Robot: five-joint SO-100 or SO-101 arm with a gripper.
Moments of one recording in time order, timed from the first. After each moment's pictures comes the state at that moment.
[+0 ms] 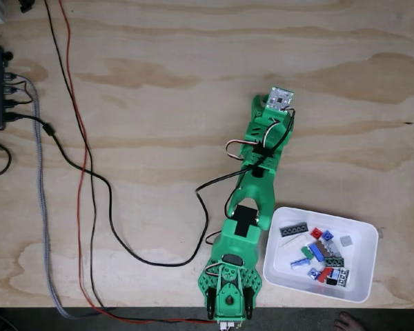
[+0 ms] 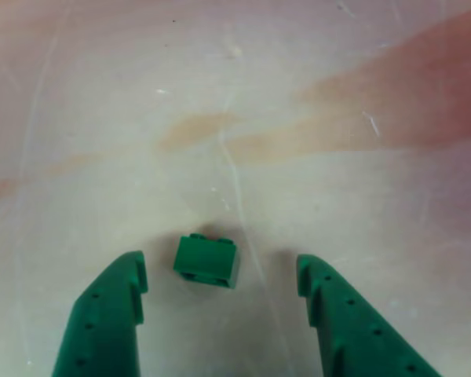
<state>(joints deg) 14.5 75.6 118.9 -6.1 -84.9</state>
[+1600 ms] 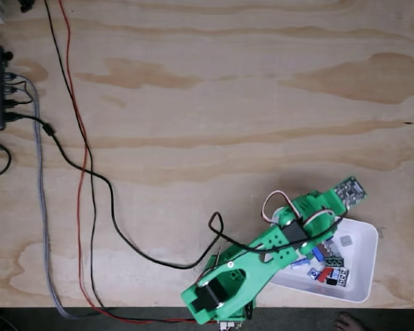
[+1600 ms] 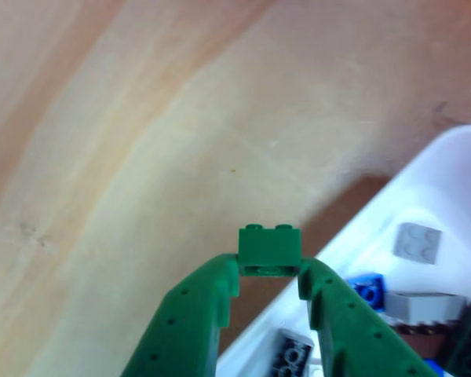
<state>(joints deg) 54.7 138.6 133.4 58.7 -87.4</state>
